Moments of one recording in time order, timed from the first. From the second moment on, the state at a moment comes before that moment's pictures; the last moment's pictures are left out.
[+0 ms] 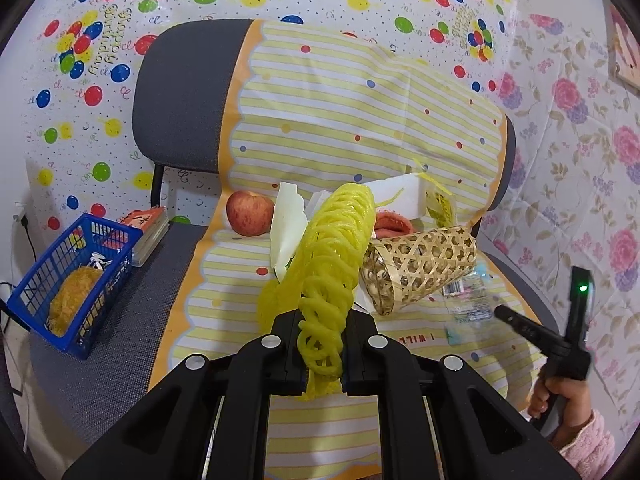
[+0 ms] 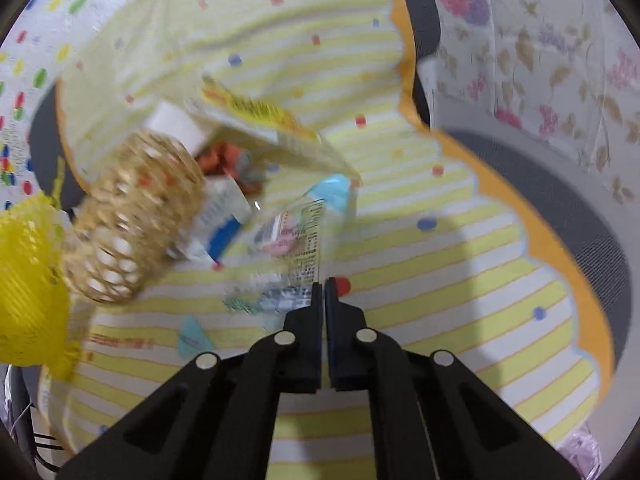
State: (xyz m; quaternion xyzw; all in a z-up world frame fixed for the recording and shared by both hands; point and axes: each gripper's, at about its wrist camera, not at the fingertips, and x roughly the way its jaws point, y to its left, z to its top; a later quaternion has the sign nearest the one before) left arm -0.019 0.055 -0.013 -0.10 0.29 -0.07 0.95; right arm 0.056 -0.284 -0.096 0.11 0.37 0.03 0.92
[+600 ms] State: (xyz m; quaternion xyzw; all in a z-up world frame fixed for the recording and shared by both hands) left arm -0.069 -0.031 0.022 -0.06 0.25 -0.21 0.94; right arm -0.046 -0.294 -0.005 0.06 0.28 0.00 0.96
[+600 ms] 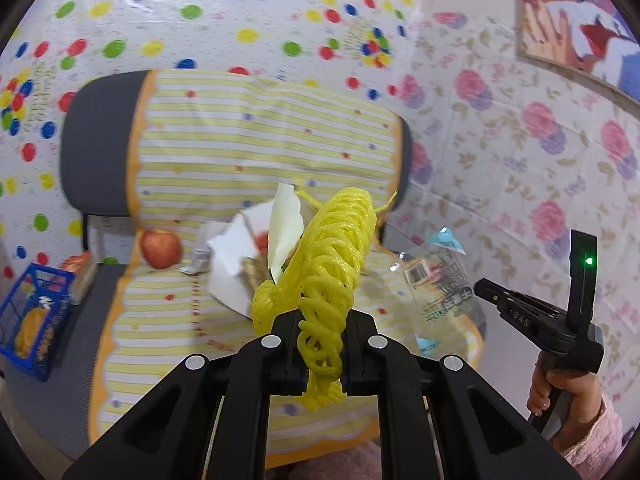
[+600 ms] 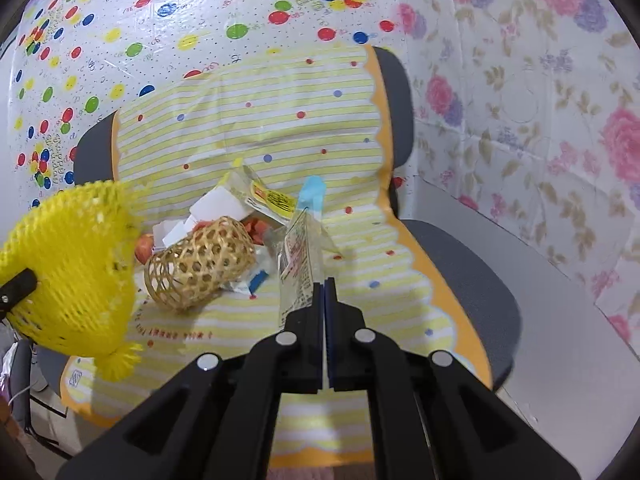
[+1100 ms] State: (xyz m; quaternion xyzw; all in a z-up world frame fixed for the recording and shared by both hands) left arm -0.107 -0.164 -0.017 0.01 0.25 -0.39 0.88; right arm -0.154 -0.358 -0.014 0.05 0.31 -0.15 0.94
